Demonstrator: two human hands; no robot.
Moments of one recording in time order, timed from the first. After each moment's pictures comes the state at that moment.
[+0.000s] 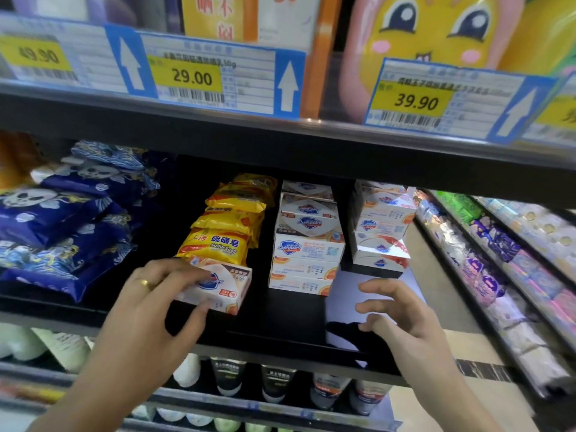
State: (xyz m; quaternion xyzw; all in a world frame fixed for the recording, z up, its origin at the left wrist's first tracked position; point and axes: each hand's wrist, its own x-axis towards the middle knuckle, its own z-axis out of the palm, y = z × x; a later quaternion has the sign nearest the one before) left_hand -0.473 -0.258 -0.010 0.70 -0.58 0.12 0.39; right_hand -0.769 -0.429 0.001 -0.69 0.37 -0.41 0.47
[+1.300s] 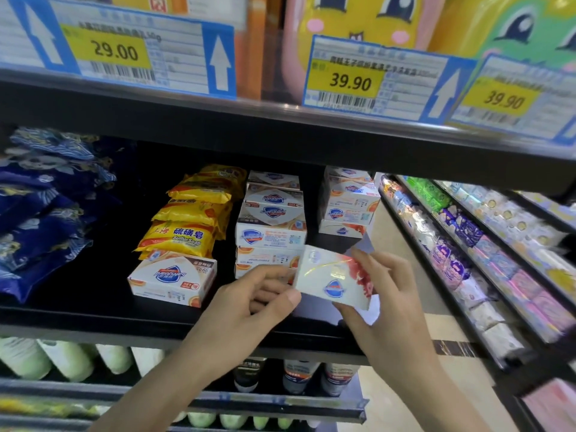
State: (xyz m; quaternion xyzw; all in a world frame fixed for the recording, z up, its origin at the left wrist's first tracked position) left_hand -0.576 -0.336 -0.001 0.59 -0.55 -0.31 0.50; right_hand -0.795 -0.442 -0.006 -0.83 0.35 -0.42 0.08
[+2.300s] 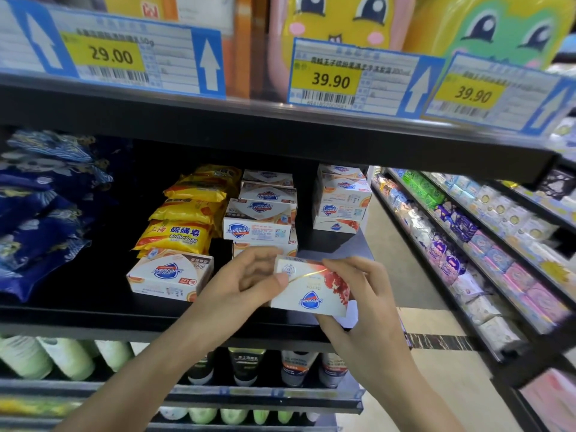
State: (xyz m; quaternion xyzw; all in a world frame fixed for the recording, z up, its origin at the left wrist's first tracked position) left_hand -0.573 -0.341 0.017 0.55 -0.48 -0.41 0.55; right_hand -0.783 -0.417 -0.011 -0.84 0.31 -0.44 0.12
